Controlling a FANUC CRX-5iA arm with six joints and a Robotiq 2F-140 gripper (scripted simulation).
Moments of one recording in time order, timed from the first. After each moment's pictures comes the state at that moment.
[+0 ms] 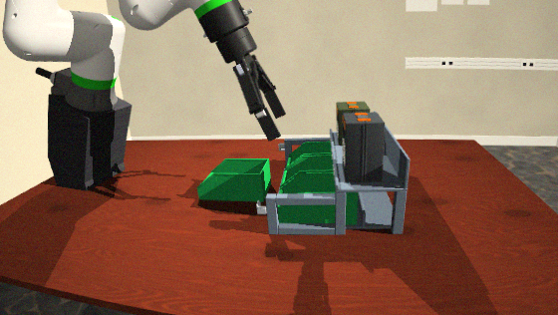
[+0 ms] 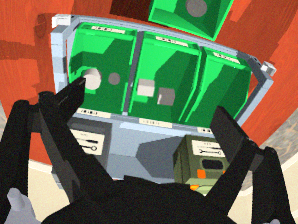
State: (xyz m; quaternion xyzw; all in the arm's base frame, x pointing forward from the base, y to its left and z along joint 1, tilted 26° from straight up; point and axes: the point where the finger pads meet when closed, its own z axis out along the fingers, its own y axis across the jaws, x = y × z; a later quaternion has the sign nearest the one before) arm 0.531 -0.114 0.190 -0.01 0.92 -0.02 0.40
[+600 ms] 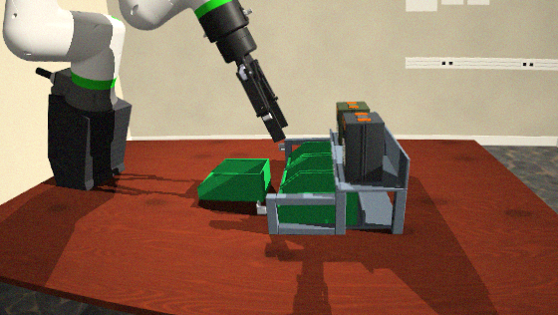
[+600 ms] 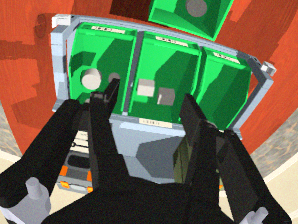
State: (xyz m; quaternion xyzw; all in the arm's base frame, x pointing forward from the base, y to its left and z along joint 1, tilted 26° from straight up) arm 0.531 -0.114 0.190 -0.01 0.92 -0.02 0.40
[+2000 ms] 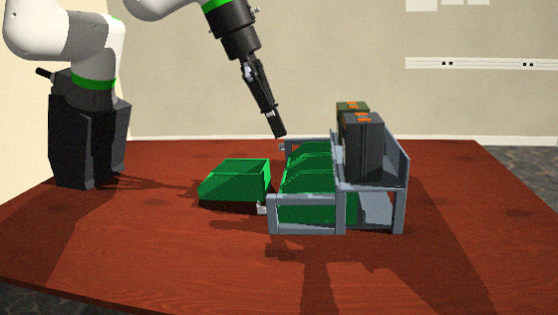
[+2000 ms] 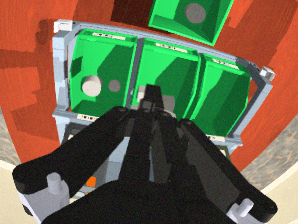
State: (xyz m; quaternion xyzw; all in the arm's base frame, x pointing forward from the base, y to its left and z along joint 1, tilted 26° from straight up) arm 0.530 -0.115 0.189 -0.01 0.93 -0.02 0.37
